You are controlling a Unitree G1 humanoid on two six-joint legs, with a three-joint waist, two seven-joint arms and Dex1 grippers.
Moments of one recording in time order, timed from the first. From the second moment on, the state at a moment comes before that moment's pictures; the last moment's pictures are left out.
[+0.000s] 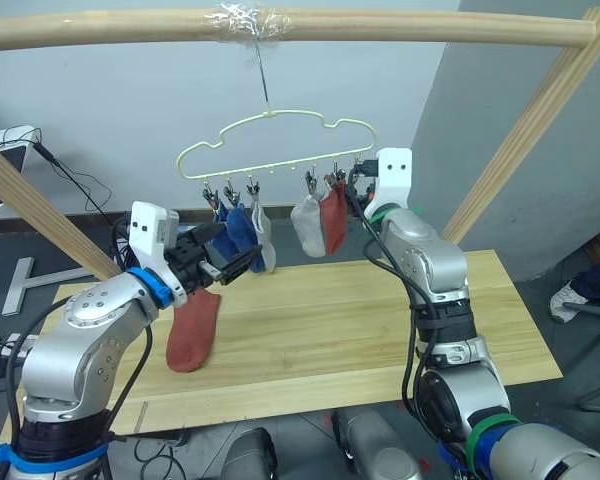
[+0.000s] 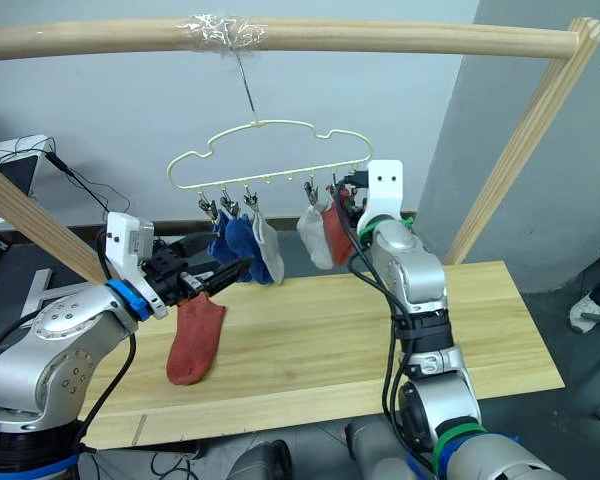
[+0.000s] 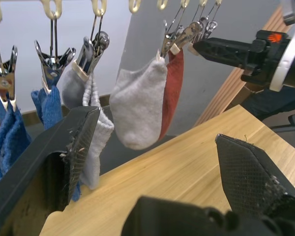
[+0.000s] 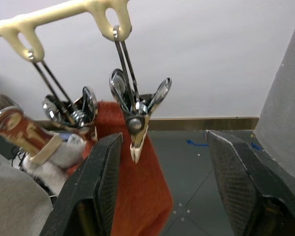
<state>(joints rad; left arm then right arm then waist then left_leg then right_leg) -0.20 0.63 0.24 -0.46 -0.57 0.70 -0.55 -0.84 0.05 -0.06 0.17 0.14 0.72 -0.07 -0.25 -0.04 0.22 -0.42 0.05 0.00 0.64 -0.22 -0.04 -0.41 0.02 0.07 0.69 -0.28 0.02</state>
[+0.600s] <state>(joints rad) -0.18 0.63 0.24 -0.48 -0.57 0.72 -0.51 -0.97 0.07 -0.10 0.35 0.14 0.63 -0.12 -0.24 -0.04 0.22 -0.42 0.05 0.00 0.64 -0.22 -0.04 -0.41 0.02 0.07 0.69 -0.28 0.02</state>
